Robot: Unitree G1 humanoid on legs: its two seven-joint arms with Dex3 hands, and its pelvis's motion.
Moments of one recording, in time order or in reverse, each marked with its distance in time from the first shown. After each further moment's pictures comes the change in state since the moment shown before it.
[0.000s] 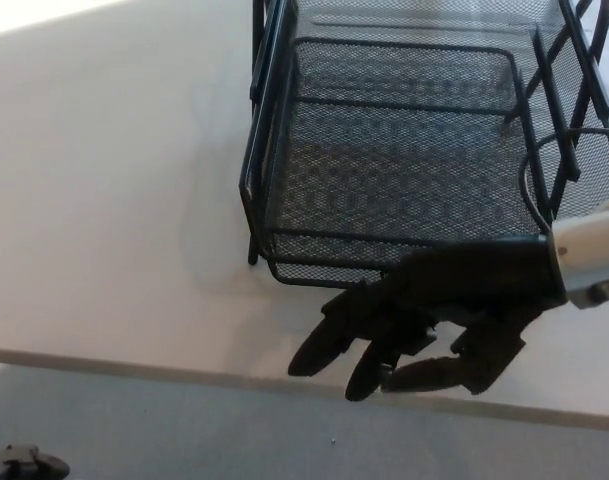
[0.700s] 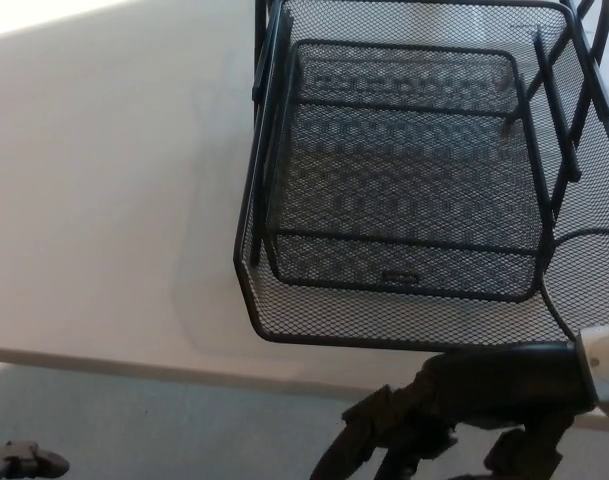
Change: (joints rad) left_arm -0.003 0.001 -0.001 -0.010 0.000 0.008 0.006; right_arm 0.275 -0.117 -0.010 -0.209 0.049 -0.072 -0.047
